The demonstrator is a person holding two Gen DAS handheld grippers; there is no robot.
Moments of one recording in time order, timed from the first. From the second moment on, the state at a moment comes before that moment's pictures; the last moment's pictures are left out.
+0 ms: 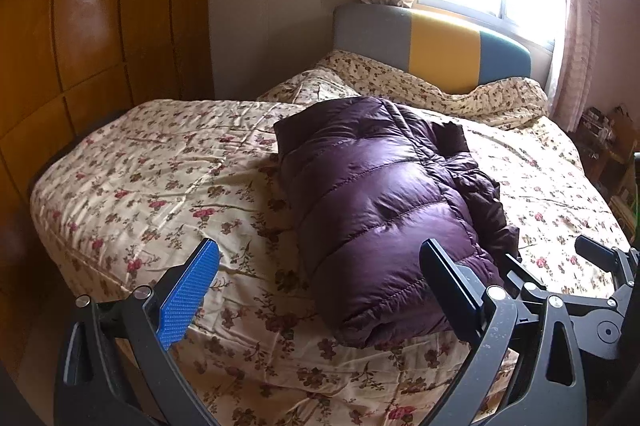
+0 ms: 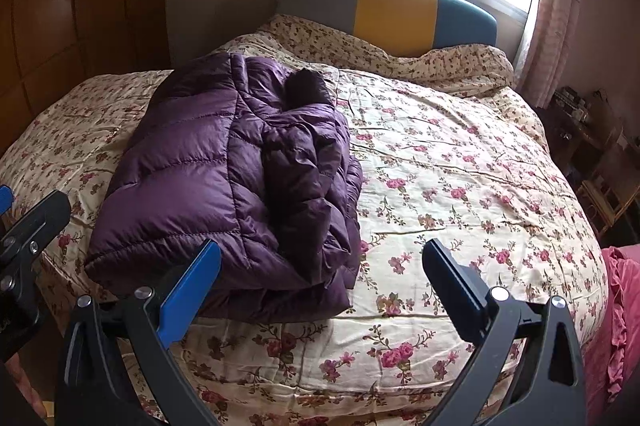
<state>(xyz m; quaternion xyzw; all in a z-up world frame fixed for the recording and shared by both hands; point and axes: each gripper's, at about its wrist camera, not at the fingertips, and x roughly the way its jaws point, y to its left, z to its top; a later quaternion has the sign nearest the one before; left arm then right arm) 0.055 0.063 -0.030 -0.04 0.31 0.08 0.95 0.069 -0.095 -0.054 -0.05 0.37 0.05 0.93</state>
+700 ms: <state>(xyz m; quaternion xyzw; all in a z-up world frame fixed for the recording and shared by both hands) 0.052 0.051 -0.025 -0.02 0.30 0.07 0.95 0.068 -0.095 -0.054 -0.05 0.36 0.05 0.93</state>
